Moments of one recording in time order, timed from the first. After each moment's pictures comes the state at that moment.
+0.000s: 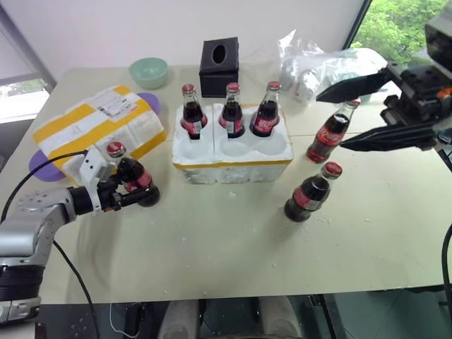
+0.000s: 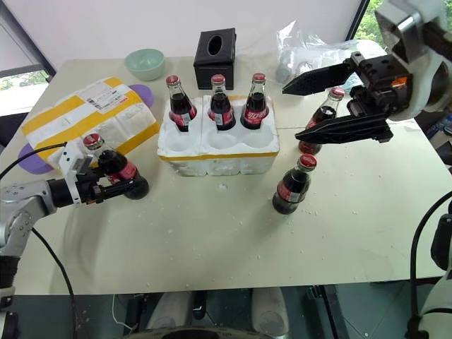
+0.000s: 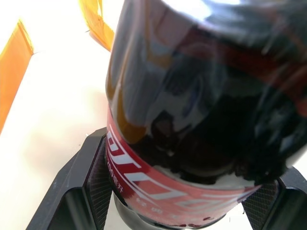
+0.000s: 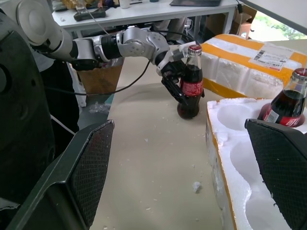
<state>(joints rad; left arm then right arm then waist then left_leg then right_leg) -0.22 0.82 0.21 -0.04 -0.53 0.56 -1.00 -1.00 -1.08 -0.03 0.05 0.81 0.80 1.58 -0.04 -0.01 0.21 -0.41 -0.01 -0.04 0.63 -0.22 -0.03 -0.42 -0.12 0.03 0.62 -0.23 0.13</state>
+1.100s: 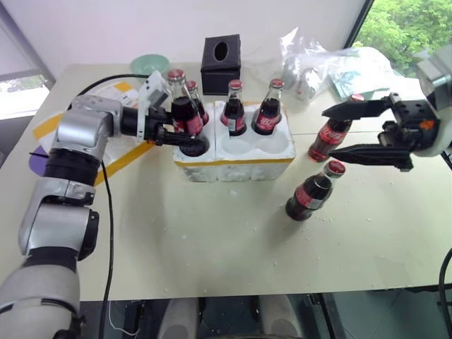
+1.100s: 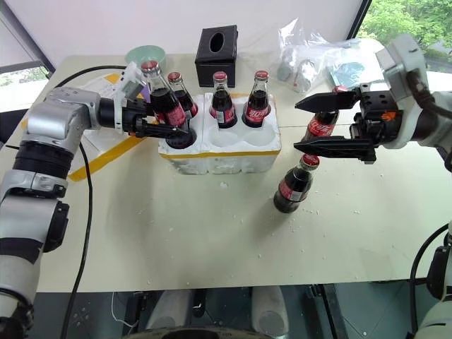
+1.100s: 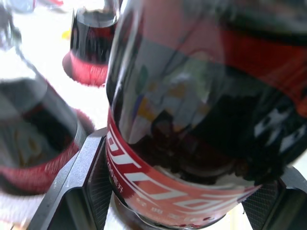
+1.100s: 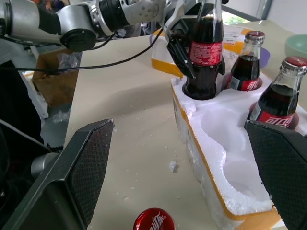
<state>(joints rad) -1.09 0.65 -0.19 0.62 -0.30 0.45 -1.40 -0.70 -1.05 -0.22 -0.10 0.79 0.78 1.38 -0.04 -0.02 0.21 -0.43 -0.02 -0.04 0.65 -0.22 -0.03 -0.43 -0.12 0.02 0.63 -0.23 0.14</state>
